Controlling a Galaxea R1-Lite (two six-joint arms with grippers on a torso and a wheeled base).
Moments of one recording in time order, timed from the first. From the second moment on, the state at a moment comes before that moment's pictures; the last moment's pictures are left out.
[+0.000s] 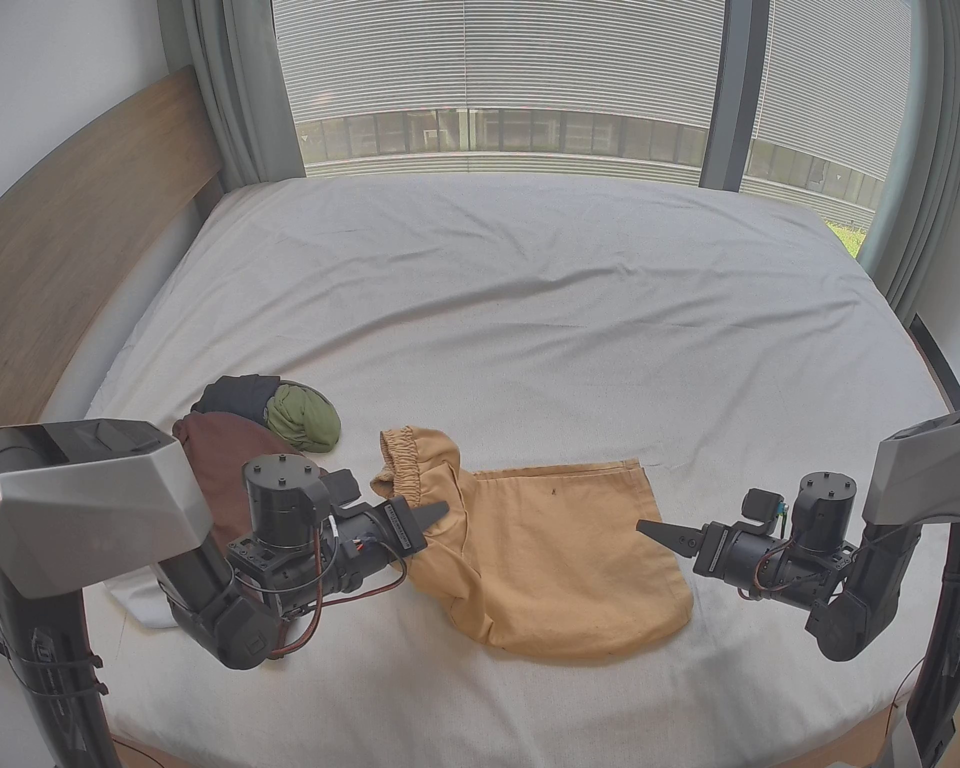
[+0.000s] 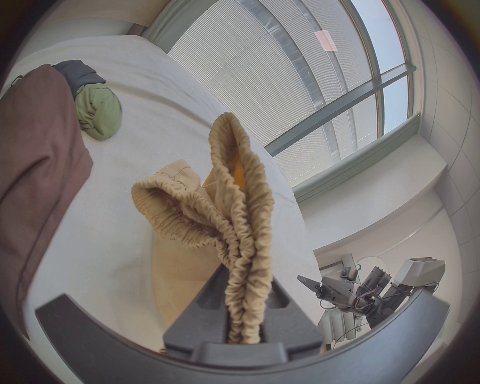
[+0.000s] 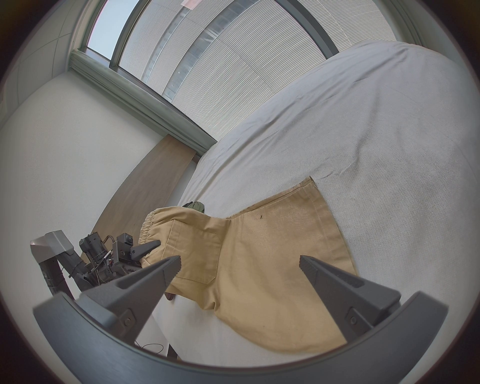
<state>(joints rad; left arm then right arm) -0.47 2.19 -0.62 -1.29 -0.24 -0.73 0.27 2.18 -0.32 -1.54 0.40 0.58</state>
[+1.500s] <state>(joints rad) -0.74 2.36 -1.09 -0.98 -0.23 -0.79 0.14 2.16 -0.40 -1.54 0.40 0.64</state>
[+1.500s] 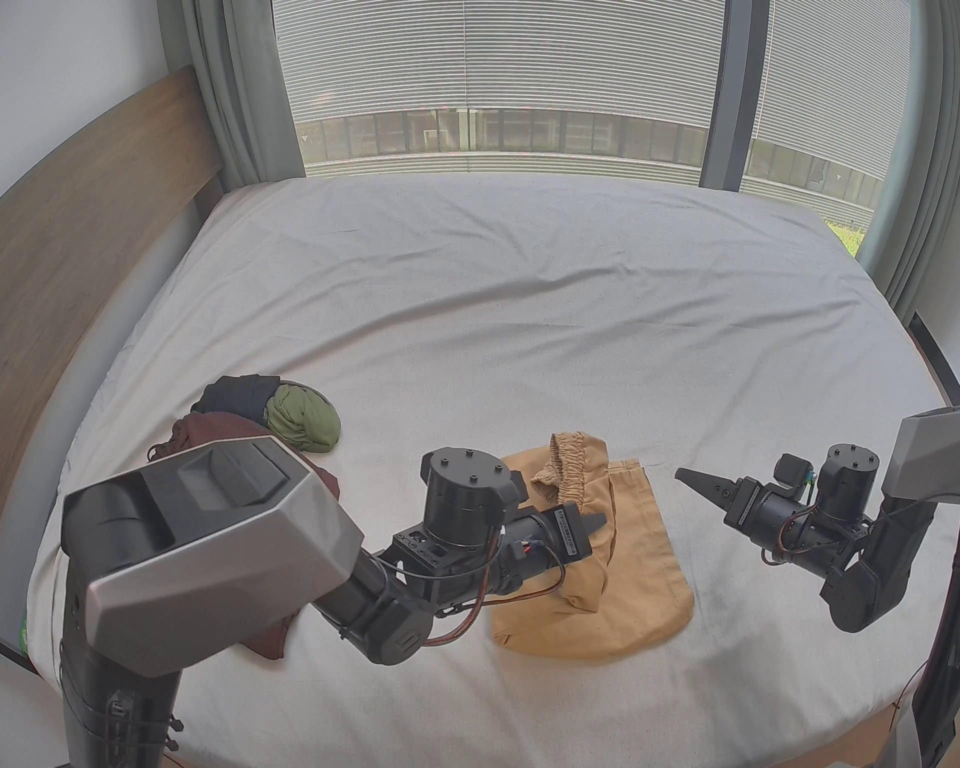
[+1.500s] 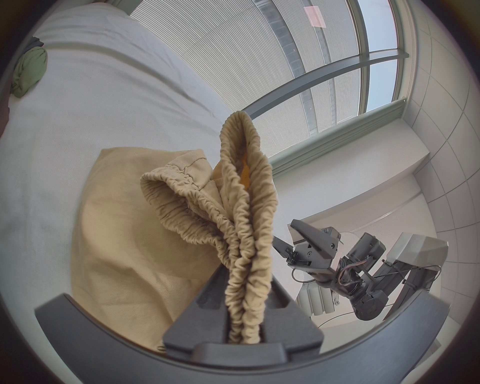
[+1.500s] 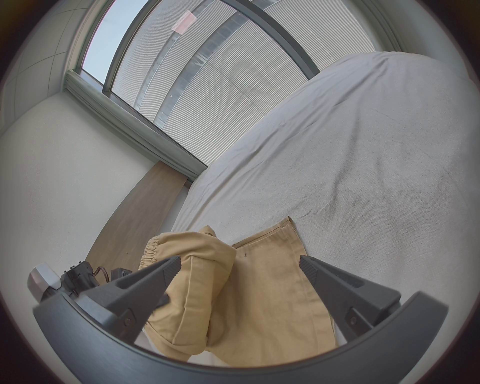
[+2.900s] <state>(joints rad) -0.72 2.36 -1.10 -0.95 -0.09 -0.73 0.13 2.22 -0.40 -1.54 0.41 0.63</state>
